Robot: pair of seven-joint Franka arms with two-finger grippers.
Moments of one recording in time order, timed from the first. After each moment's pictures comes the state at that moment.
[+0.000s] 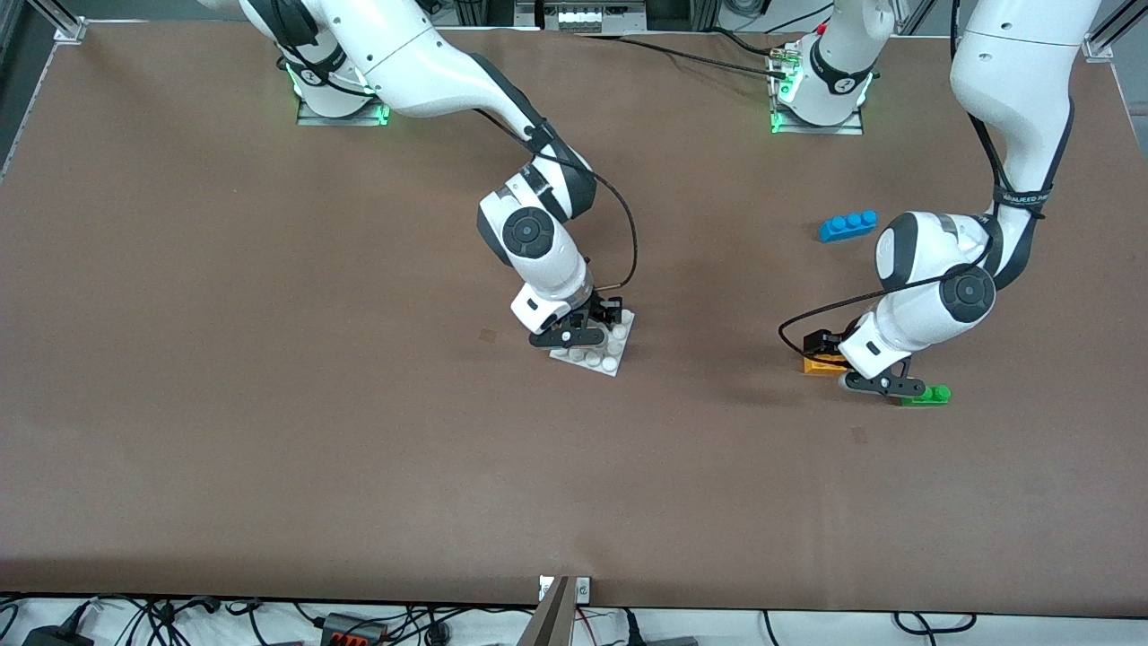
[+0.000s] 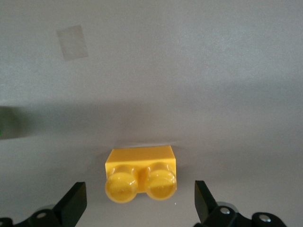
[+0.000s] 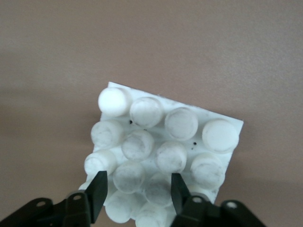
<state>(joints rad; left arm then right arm) 0.01 0.48 -0.09 -2.00 -0.04 2.45 0.03 0.77 0.87 0.00 -1.41 0.23 2.50 0.63</state>
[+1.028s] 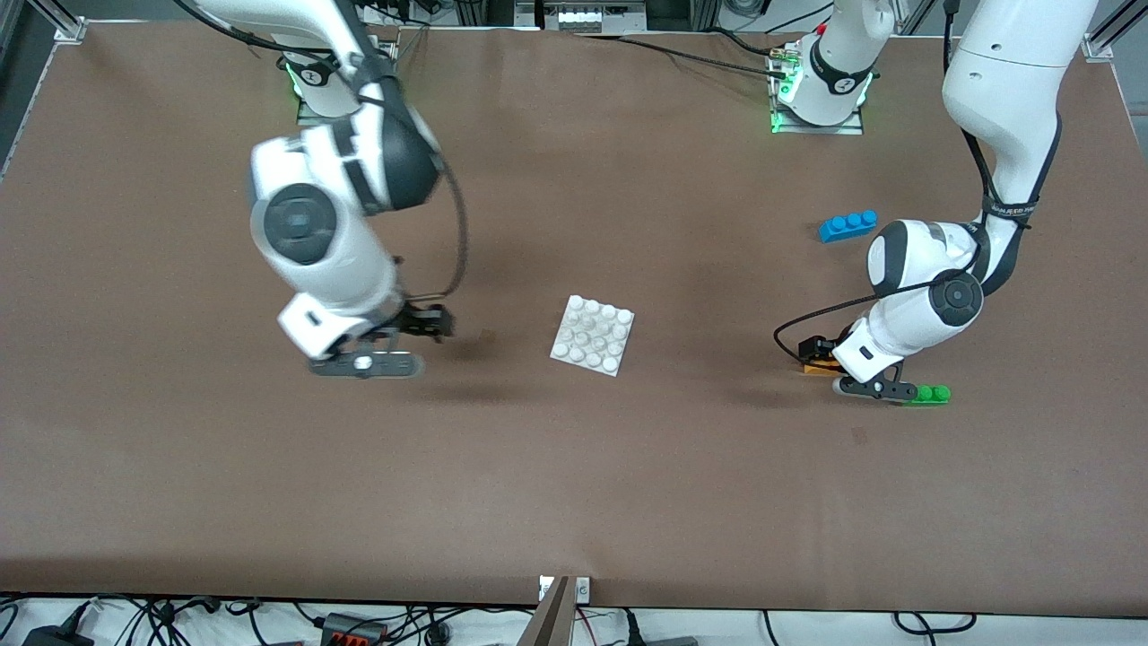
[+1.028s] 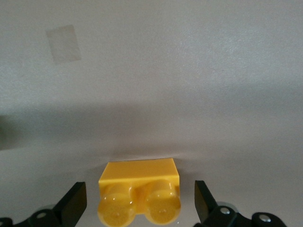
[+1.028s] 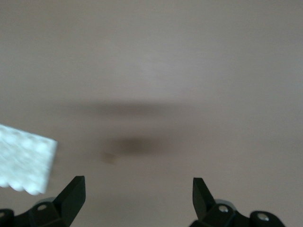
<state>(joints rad) 0.01 0.53 -0.09 -2.00 -0.04 2.51 0.03 0.61 0.49 -0.30 -1.37 0.11 1.79 0.27</state>
